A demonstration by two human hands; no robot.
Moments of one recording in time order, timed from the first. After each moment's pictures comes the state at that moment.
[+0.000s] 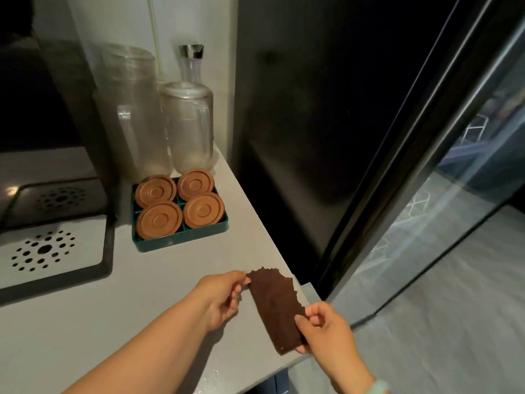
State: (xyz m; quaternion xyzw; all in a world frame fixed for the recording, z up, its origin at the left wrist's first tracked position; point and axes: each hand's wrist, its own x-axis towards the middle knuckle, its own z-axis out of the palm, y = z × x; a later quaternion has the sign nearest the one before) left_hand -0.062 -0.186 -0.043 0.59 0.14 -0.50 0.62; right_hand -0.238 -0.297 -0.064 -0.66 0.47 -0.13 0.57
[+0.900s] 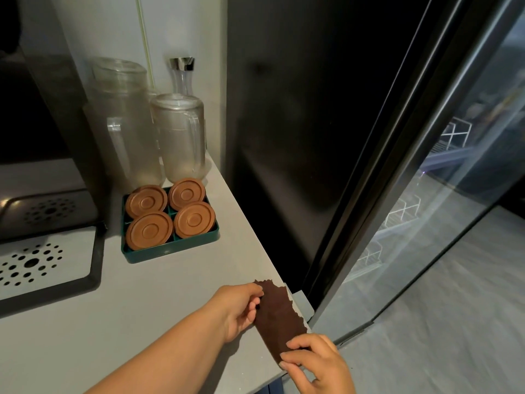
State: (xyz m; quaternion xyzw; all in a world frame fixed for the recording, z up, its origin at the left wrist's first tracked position) left_hand -0.090 -0.220 -0.038 0.62 0.12 -0.49 0.60; right_hand -0.275 -0.297 -0.087 -0.91 0.13 -0.29 0.27
